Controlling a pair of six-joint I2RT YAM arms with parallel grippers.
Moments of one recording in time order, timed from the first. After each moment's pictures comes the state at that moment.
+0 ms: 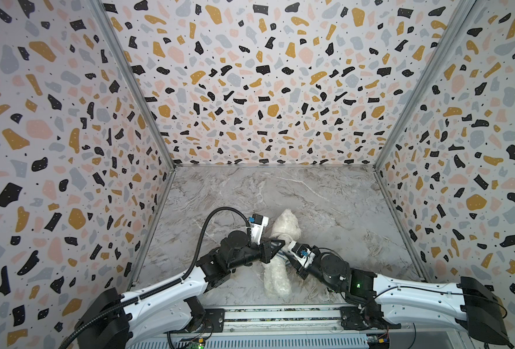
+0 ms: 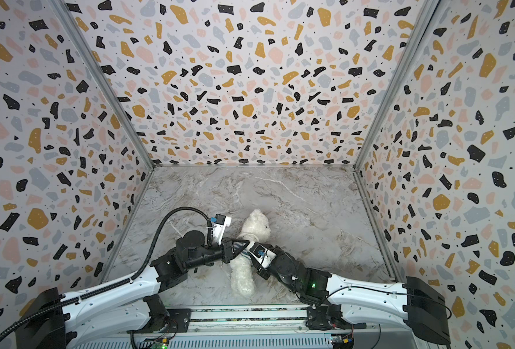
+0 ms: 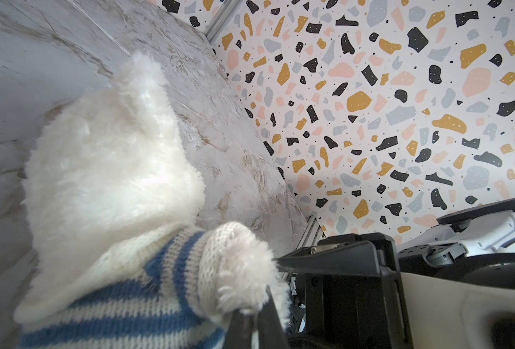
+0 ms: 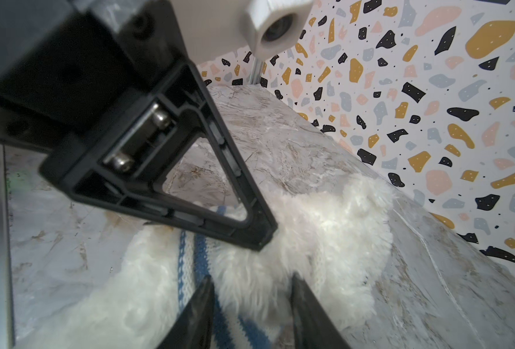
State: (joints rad) left arm -0.88 1.01 0.49 0.28 0.28 -0.80; right arm 1.23 0.96 0.41 0.29 0.39 -0.15
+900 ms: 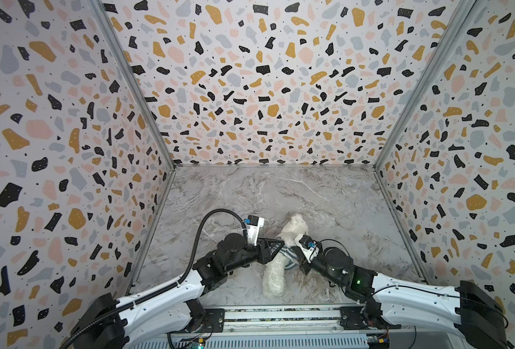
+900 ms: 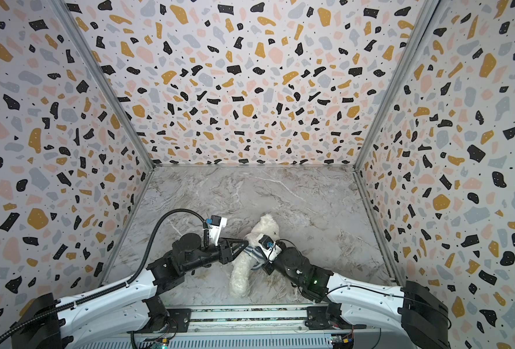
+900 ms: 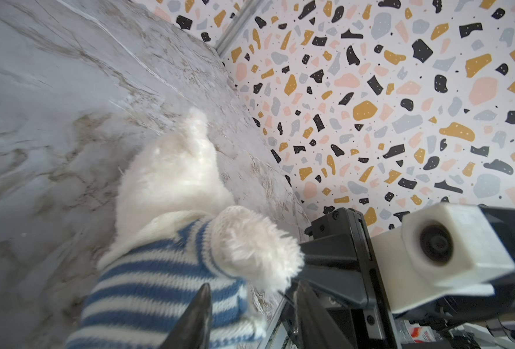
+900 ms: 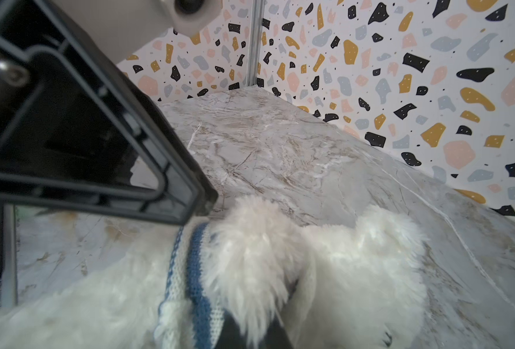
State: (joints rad) left arm -0.85 0.93 0.43 0.26 0.21 -0.77; right arm 1.06 0.93 0.31 0.40 0.17 -0.03
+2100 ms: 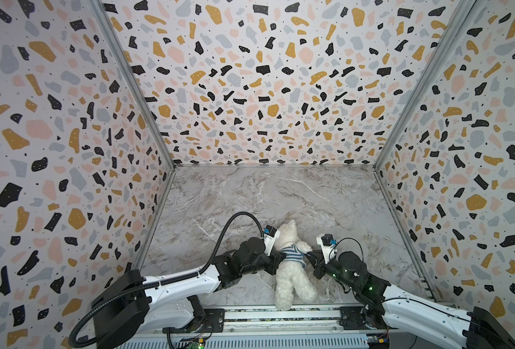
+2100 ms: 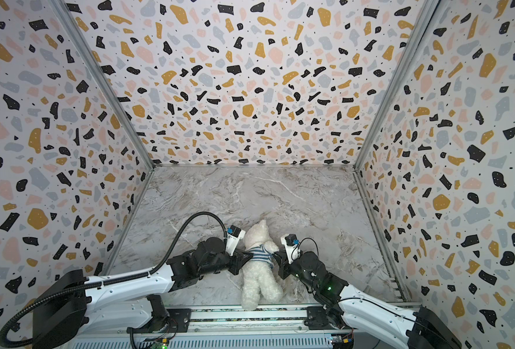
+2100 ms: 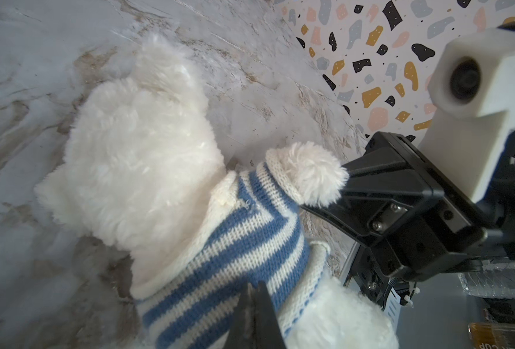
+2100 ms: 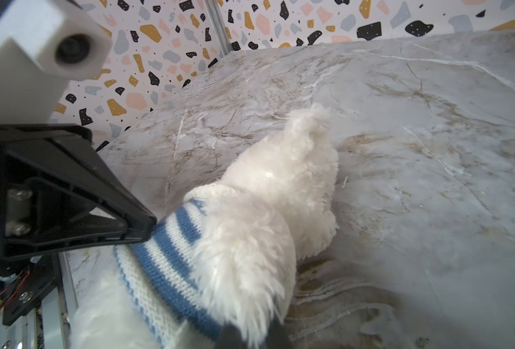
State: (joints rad) left arm -1.00 1.16 0.50 0.14 0.14 -0.58; right arm 0.86 0.73 0.10 0.33 0.02 0.35
